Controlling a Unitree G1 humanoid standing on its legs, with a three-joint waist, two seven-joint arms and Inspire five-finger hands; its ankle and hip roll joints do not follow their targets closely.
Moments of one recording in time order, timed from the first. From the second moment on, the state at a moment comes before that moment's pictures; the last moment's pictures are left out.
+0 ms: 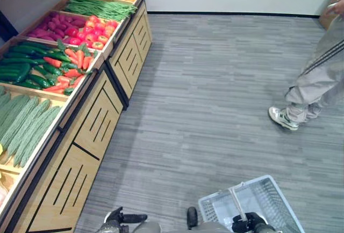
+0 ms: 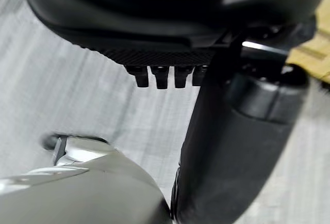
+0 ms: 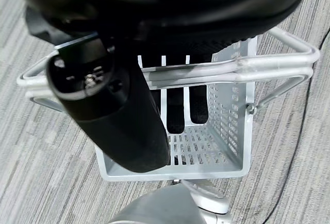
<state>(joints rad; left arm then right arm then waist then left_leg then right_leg) -0.09 0.19 -0.08 1.33 -0.26 -0.05 0.11 -0.02 -0.29 0.23 1.32 0.09 -0.03 -0.06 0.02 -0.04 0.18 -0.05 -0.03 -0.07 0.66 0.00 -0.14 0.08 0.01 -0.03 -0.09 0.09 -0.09</state>
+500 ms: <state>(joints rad) -0.07 0.18 -0.17 1.29 -0.20 -0.02 0.10 0.03 -0.28 0.24 1.34 0.10 -0.01 -0.06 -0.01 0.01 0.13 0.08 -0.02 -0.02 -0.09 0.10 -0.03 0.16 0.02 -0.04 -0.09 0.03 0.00</state>
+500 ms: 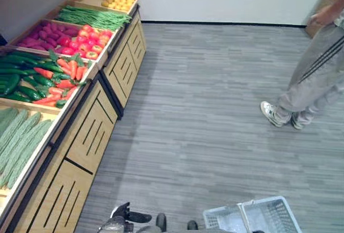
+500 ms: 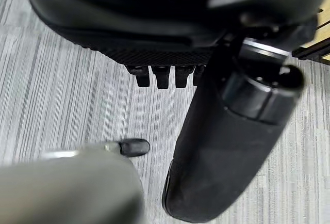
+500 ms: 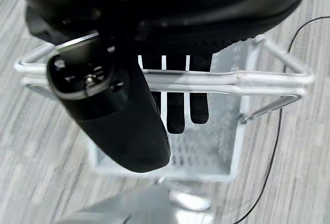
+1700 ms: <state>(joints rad) -0.03 0.19 -0.19 1.30 -0.18 -0.03 0.05 0.04 -0.29 0.20 1.34 0.21 -0.03 -0.04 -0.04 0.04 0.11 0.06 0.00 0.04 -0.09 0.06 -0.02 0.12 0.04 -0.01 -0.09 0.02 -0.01</state>
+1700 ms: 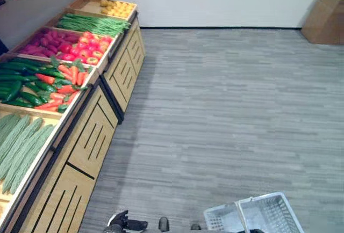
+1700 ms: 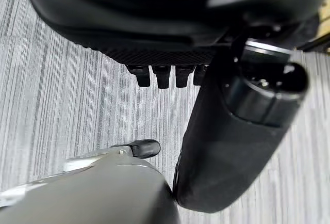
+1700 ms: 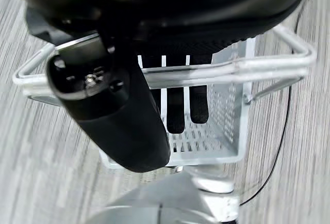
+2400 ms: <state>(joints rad) -0.03 0.18 -0.20 1.30 -0.17 -0.03 0.04 0.05 -0.29 0.20 1.36 0.21 -0.02 -0.04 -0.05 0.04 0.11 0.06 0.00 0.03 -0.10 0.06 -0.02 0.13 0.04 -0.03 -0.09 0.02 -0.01</state>
